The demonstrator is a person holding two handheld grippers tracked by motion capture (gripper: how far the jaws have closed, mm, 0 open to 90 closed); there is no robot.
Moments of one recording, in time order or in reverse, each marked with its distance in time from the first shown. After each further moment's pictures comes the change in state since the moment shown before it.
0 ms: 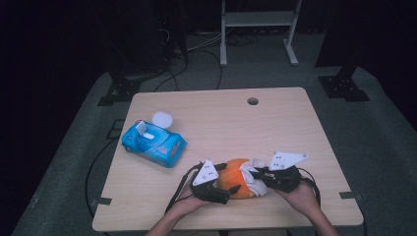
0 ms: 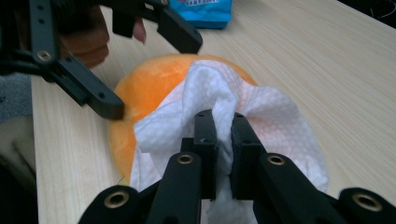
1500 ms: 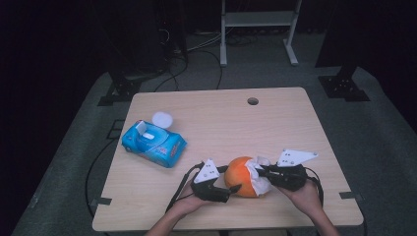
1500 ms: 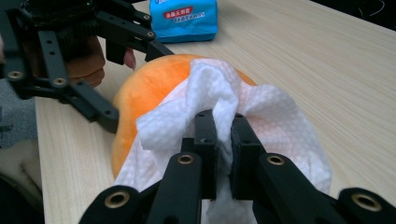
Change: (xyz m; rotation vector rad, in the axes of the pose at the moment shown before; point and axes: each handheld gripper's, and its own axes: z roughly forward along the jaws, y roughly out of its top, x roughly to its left) left arm 0.000 -0.001 0.006 0.032 -0.019 -0.027; right arm -0.008 -0.006 -0.011 -0.060 -0.006 0.092
